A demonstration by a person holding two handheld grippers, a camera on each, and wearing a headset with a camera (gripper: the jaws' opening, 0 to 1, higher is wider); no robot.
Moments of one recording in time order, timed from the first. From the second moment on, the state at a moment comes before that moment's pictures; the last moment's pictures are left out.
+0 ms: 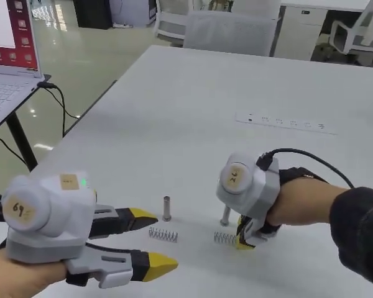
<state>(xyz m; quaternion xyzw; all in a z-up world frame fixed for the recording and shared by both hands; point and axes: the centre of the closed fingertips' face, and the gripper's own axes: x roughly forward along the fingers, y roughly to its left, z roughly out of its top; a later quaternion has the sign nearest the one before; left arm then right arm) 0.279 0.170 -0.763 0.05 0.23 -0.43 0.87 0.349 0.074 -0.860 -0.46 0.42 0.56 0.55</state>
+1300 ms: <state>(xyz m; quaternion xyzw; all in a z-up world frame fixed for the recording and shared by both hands) 0.279 0.109 -0.740 0.08 0.20 -0.51 0.83 0.279 0.097 -0.758 -0.44 0.36 0.64 0.52</state>
